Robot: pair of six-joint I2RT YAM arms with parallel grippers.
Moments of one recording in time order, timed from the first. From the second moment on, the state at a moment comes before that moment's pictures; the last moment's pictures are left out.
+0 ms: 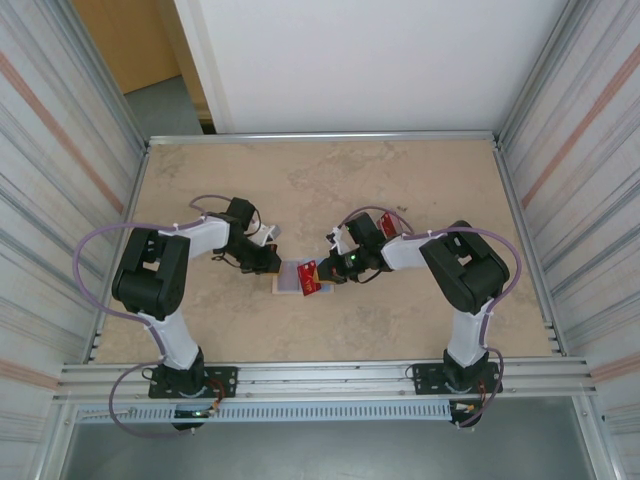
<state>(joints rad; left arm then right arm) -0.30 1.79 0.99 -0.61 0.60 -0.11 0.62 1.88 0.89 0.04 -0.79 0.68</state>
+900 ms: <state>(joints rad) -0.30 1.79 0.99 -0.61 0.60 -0.11 0.61 1.88 0.88 0.06 -0.81 0.71</state>
